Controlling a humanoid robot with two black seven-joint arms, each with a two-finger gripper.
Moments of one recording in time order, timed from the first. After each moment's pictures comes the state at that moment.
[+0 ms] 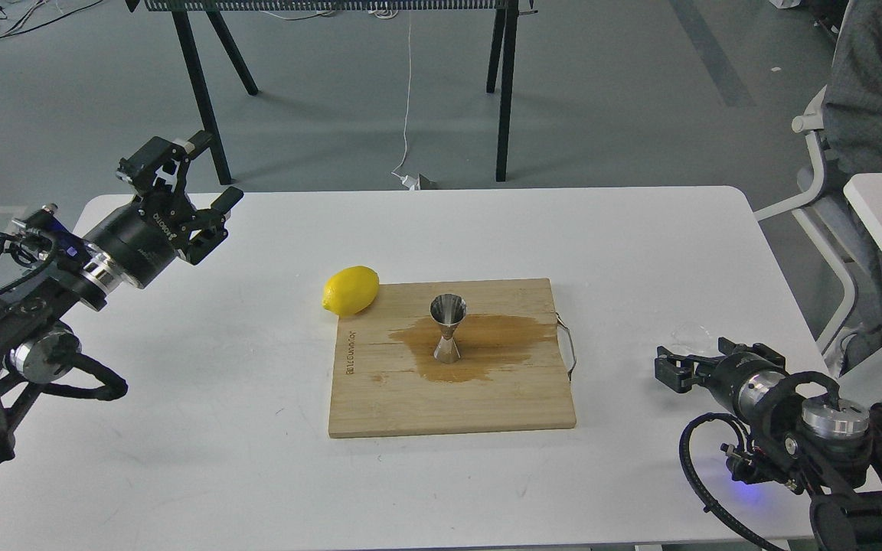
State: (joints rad) left arm -0.53 0.52 -0.87 -0.88 0.66 -0.49 -0.49; right arm 0.15 -0.26 1.30 1.11 0.50 -0.35 -0.07
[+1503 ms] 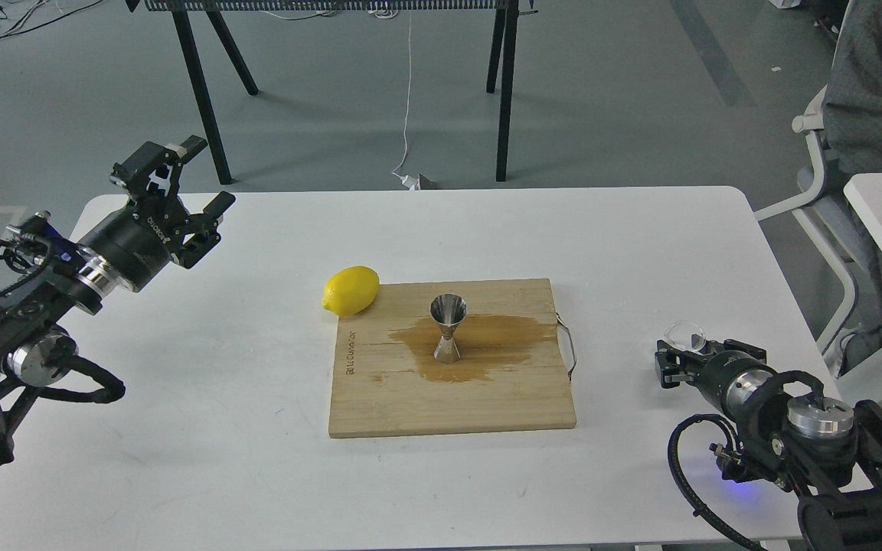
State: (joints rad) left arm -0.53 0.51 -0.87 -0.85 0.65 -0.49 -0.49; right arm 0.15 -0.24 1.27 1.13 0.47 -0.35 -0.05
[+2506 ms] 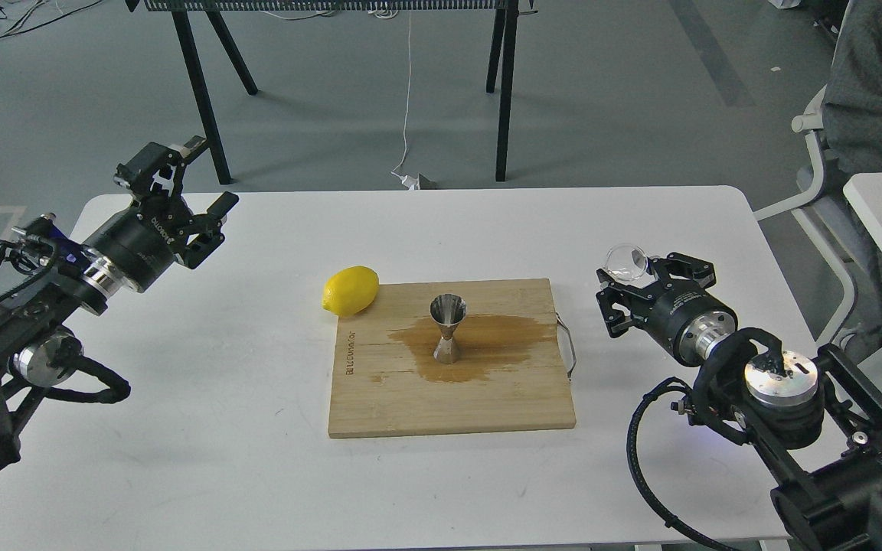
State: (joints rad) left arm -0.53 0.50 -0.88 -0.84 0.65 -0.49 -0.49; right arm 0.22 -0.22 1.14 1.49 0.21 -0.38 -0.05
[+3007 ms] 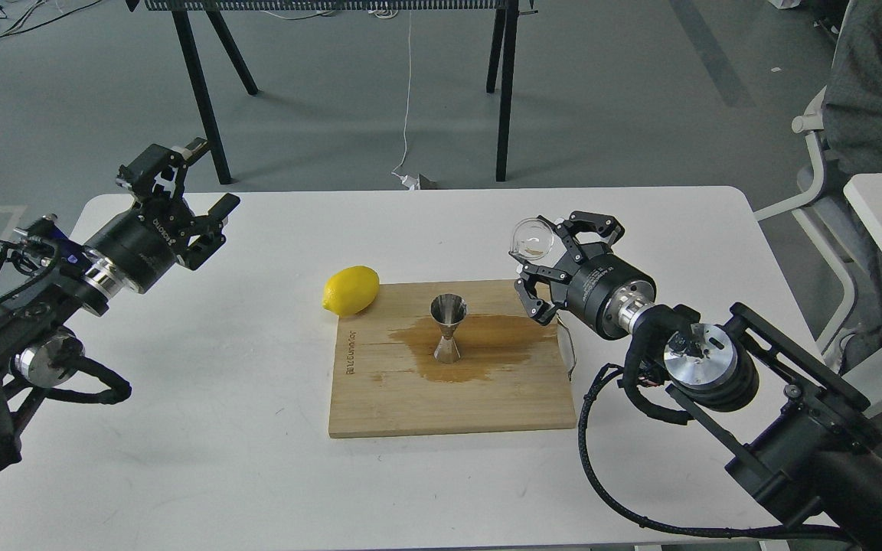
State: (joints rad) left arm -0.53 0.50 -0.87 -0.83 0.66 -0.49 -0.49; right arm 0.44 -0.25 0.86 1.51 0.07 -0.38 -0.05
